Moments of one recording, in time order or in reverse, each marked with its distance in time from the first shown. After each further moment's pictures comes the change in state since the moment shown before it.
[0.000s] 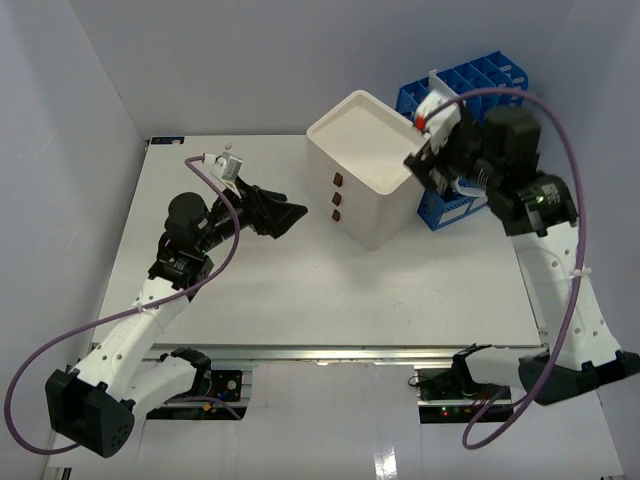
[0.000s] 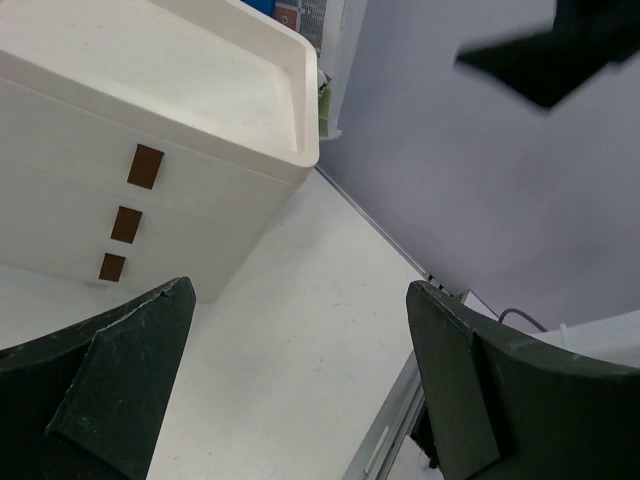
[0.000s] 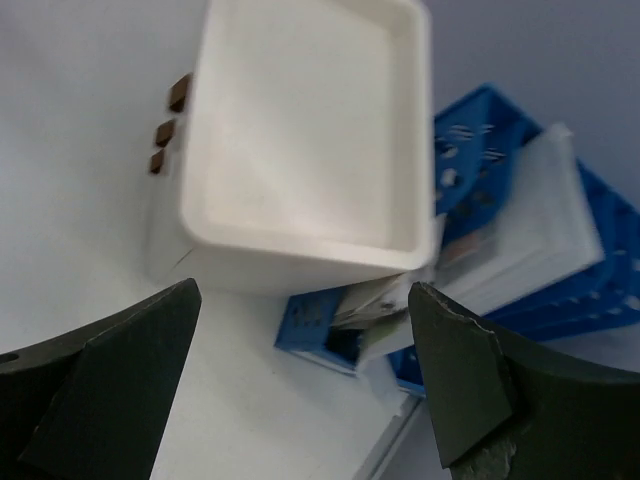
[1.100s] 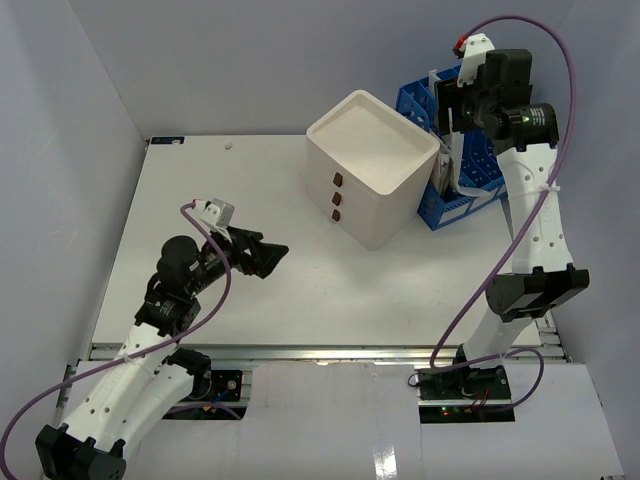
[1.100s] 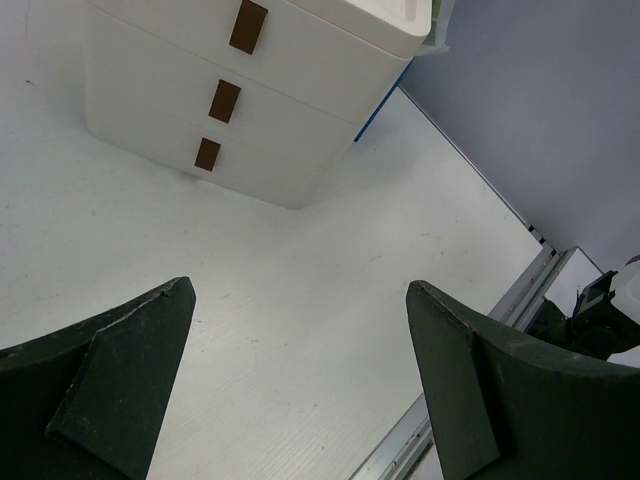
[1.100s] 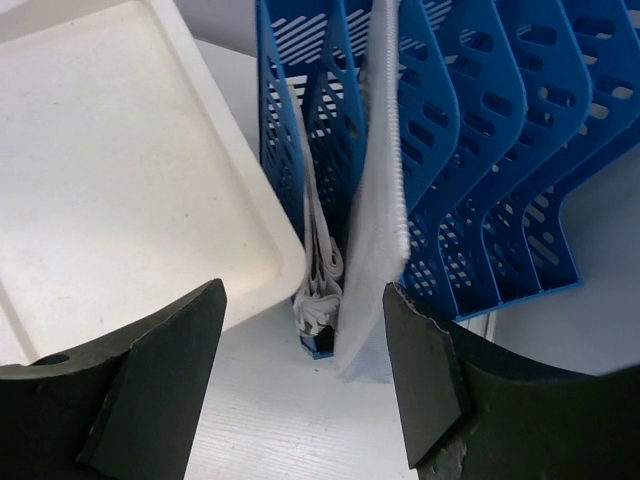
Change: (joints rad) left arm 0.000 -0.339 -0.265 -0.238 -0.157 0.181; right arm -0.210 0.520 0.627 -0.243 0.174 0.458
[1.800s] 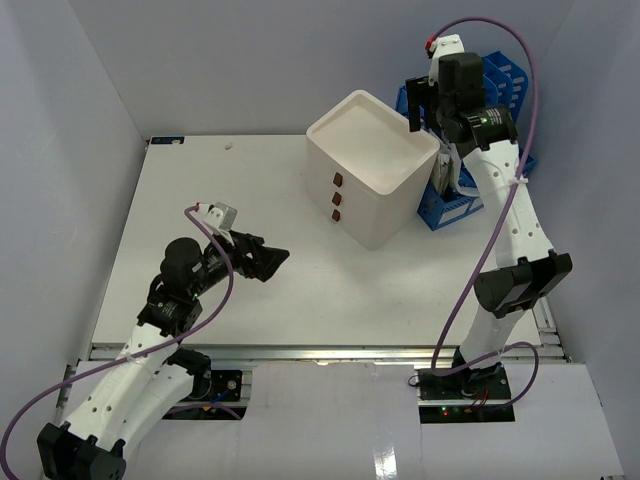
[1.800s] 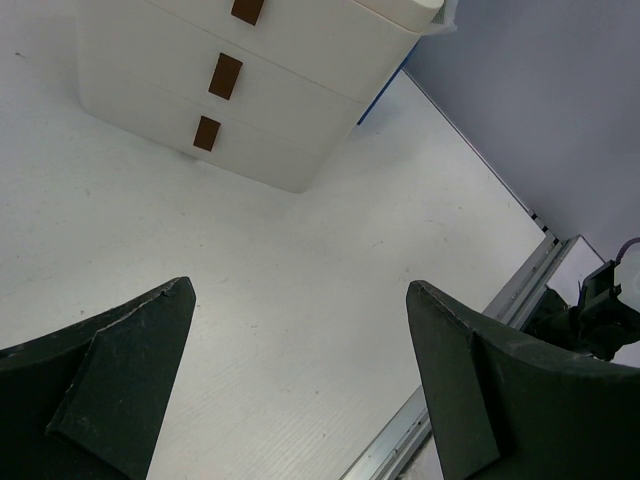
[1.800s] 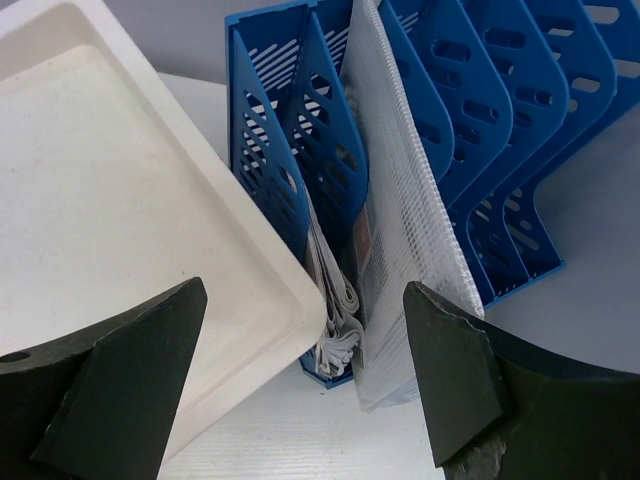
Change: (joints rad) left arm 0.000 -0.002 -0.032 0.002 0.009 -0.002; right arm 0.147 0.053 -0.029 0.106 0.319 0.082
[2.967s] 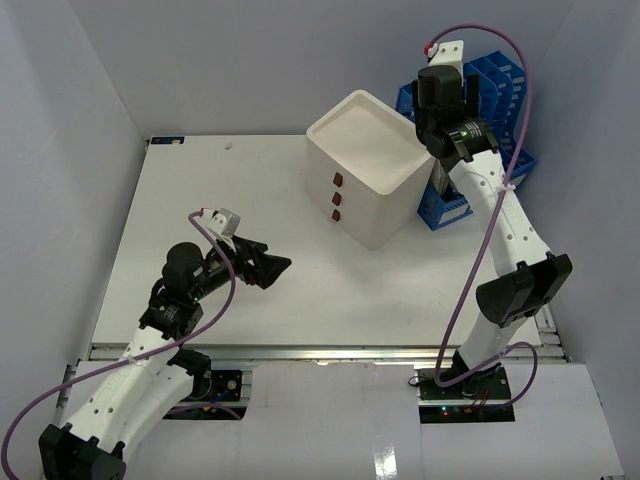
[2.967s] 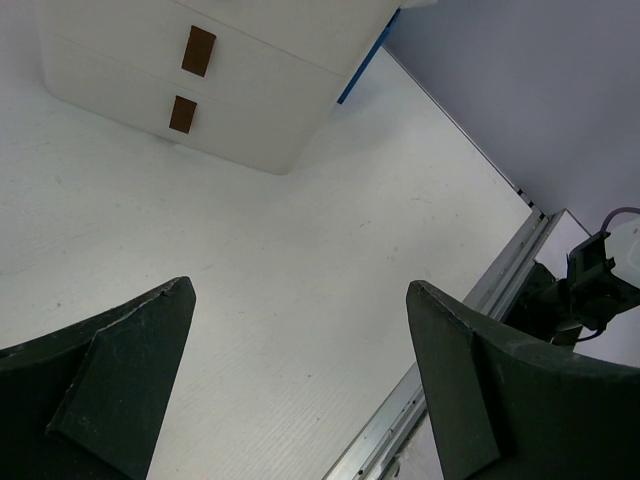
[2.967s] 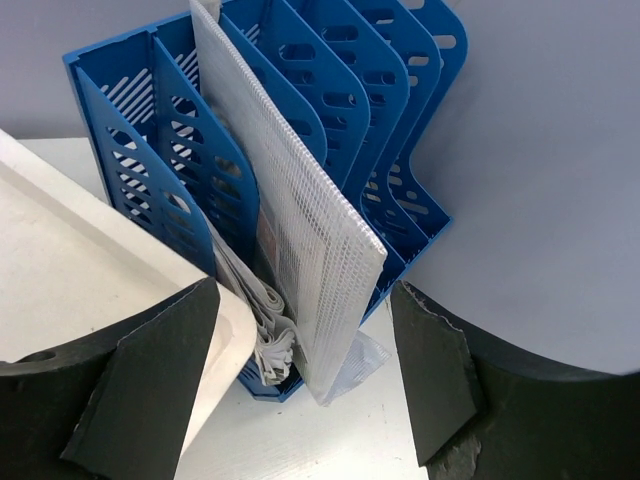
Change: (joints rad) left arm 0.000 -0.019 -0.049 0.022 0.059 0.005; right arm 0.094 -0.063 -0.183 0.197 0.456 0.013
